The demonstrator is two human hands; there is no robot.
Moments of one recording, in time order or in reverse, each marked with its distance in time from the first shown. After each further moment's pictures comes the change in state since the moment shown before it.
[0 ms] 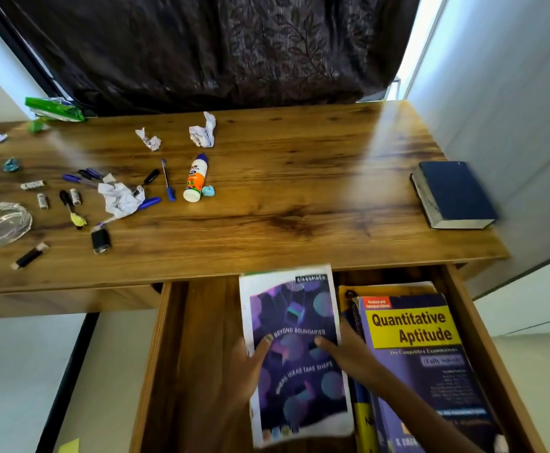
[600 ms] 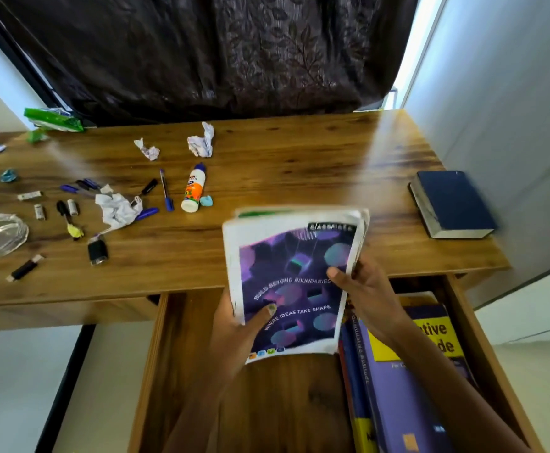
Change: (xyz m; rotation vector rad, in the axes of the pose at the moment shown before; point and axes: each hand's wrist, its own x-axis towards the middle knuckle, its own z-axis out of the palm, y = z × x) left_hand 0.003 0.080 -0.013 -0.225 0.034 0.408; right_hand 0.019 -0.089 -0.055 0.578 0.082 -0.427
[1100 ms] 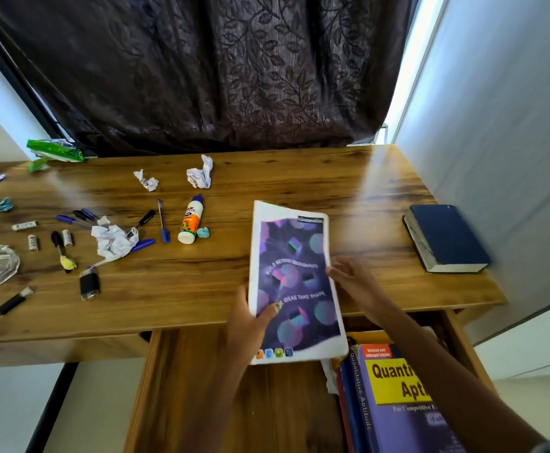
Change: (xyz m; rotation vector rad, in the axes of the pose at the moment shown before) left_hand 0.070 -0.006 0.032 0.213 0.013 0.014; right_hand 0.085 -0.003 -0.023 -0.453 0.065 0.126
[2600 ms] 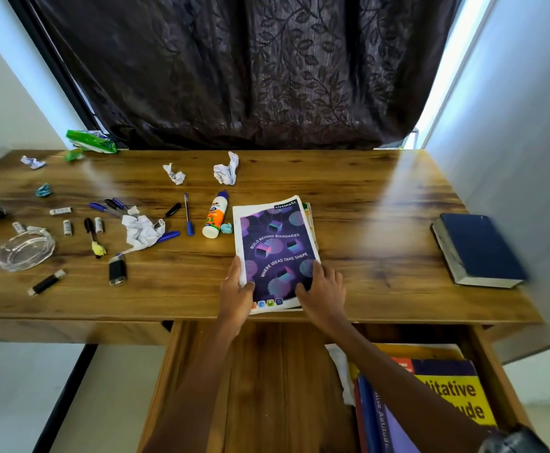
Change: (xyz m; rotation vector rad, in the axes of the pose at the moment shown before) left_hand 0.044 0.009 -0.046 -0.088 0.050 -0.051; right_hand 0.000 -0.004 0.102 -0.710 0.148 -0.110
